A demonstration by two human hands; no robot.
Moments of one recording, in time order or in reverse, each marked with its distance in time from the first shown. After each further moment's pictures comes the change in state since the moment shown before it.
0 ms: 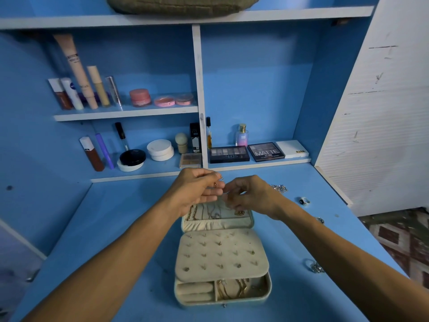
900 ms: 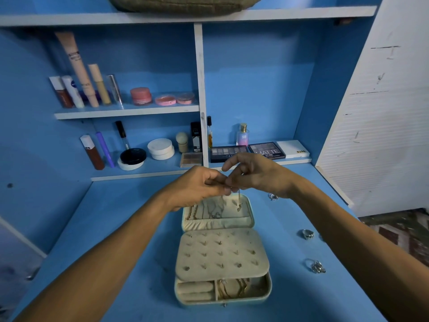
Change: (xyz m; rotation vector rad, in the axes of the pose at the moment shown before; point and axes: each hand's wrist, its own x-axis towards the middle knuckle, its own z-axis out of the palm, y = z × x) left_hand -0.001 0.008 -0.012 0.452 -0.348 0.281; right_hand -0.001 -0.042 -0.031 -0.021 -0.111 -0.120
